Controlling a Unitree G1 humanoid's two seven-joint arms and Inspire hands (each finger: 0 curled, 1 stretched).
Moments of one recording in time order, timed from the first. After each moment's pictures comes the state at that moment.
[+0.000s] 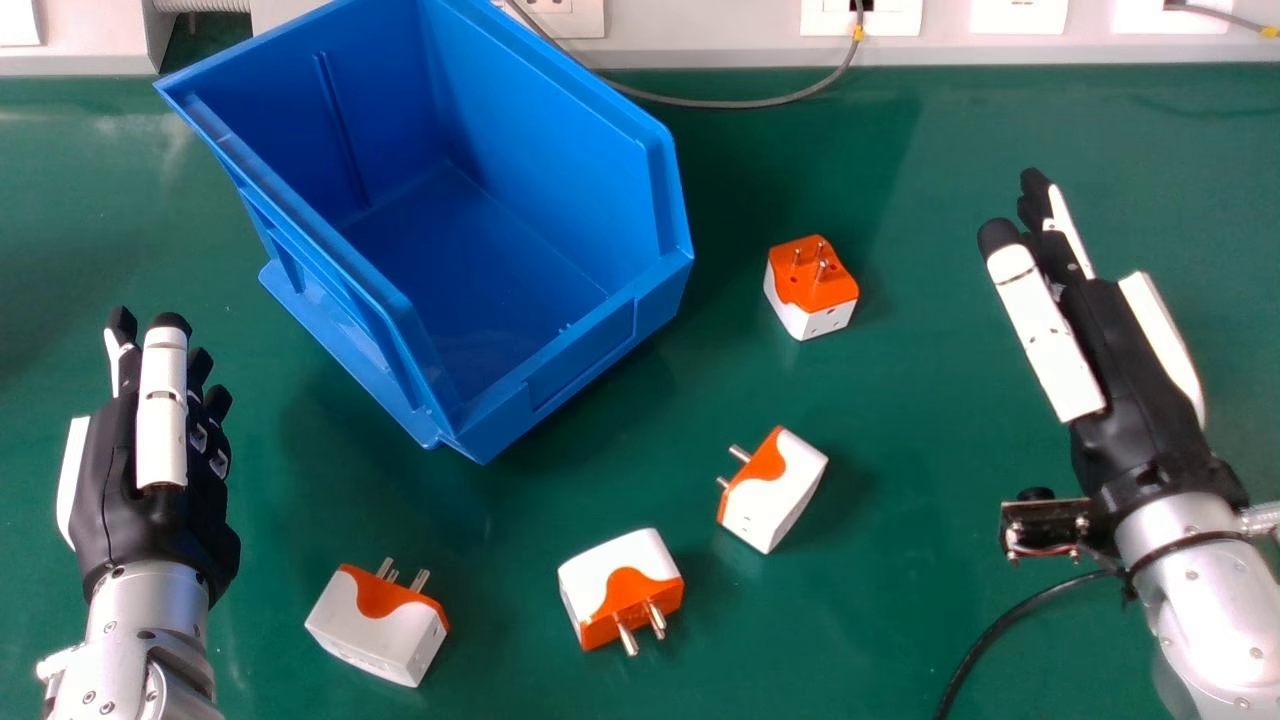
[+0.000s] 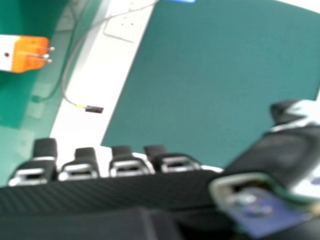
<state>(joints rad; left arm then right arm) 0.05 0.13 0.38 0.02 -0.35 0.12 -0.04 0.02 -0.22 -0.08 -0.11 -0.12 0.09 0.11</state>
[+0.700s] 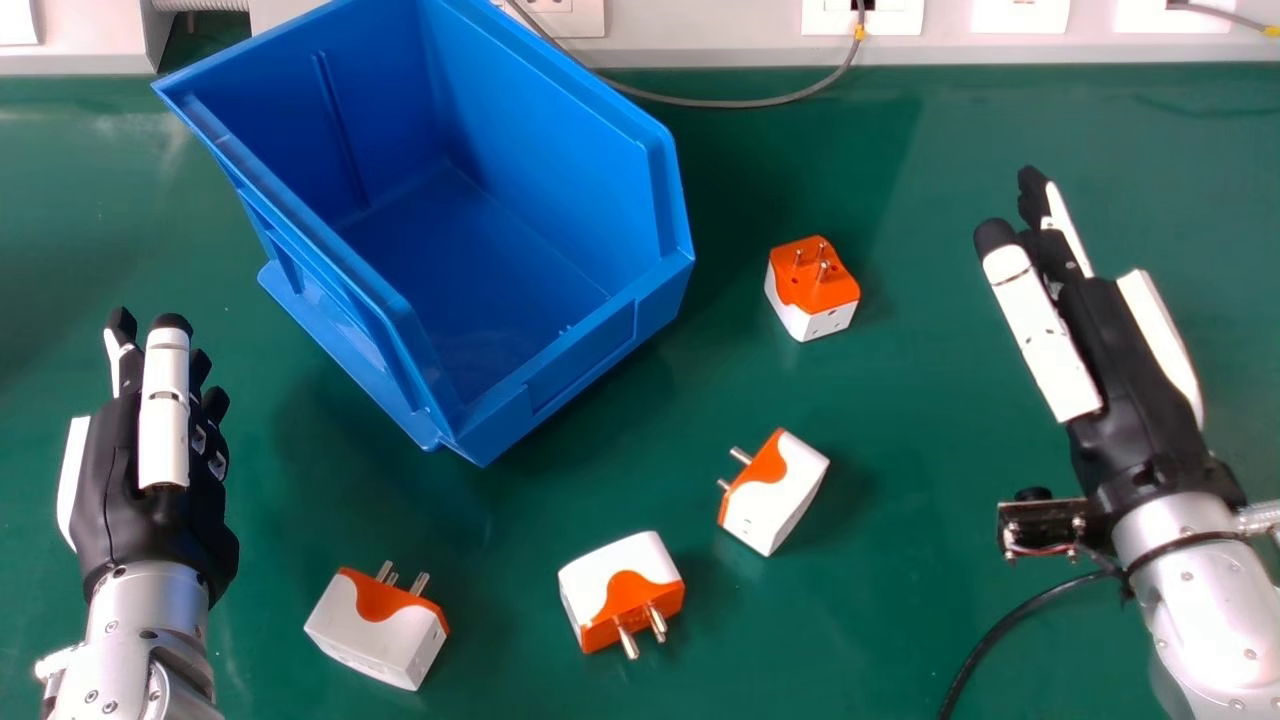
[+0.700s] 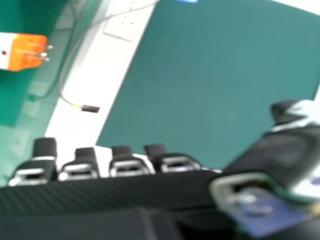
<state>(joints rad) 0.05 0.13 0.37 0.02 -0.32 0.12 -0.04 0.02 -0.22 -0.07 -0.11 -0.12 0.07 0.10</state>
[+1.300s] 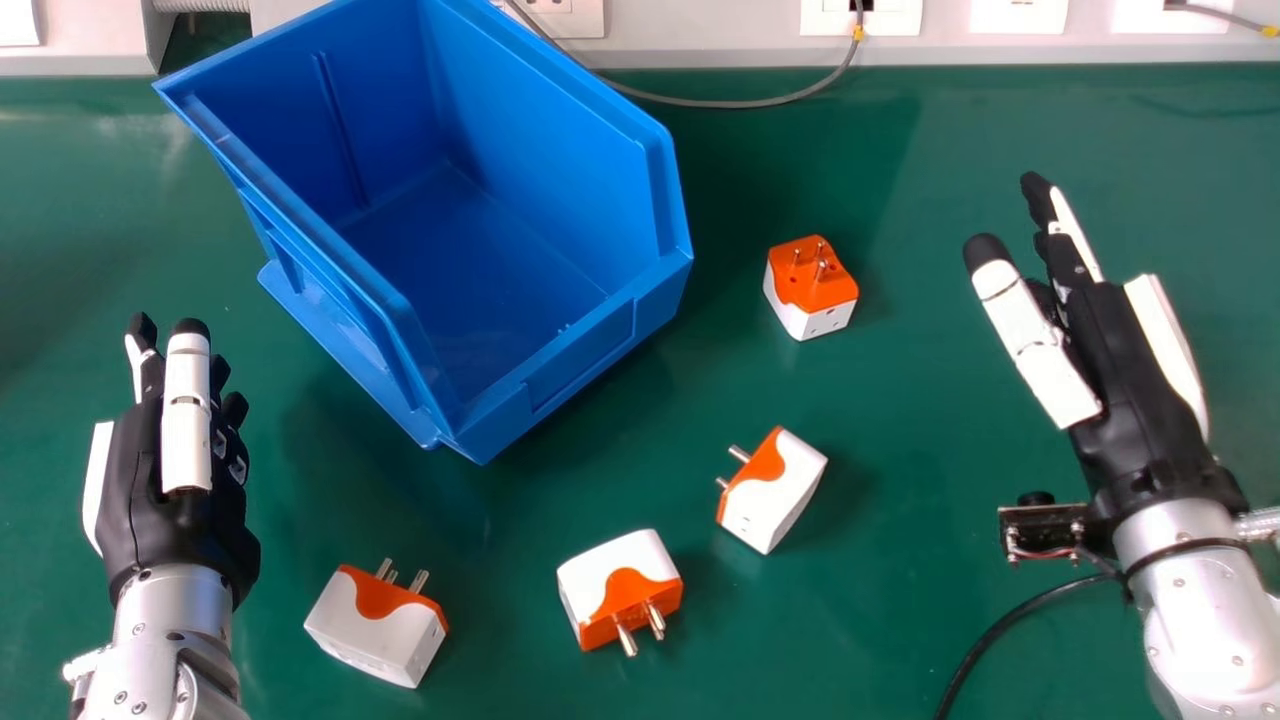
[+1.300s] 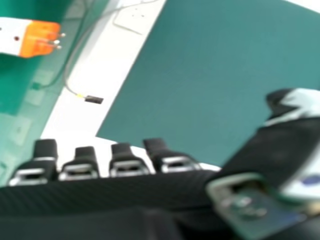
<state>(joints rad) 0.05 0.10 0.35 0.03 -0.30 0.10 -0.02 0.01 -0.22 -0.06 -0.07 -0.20 0.04 0.05</state>
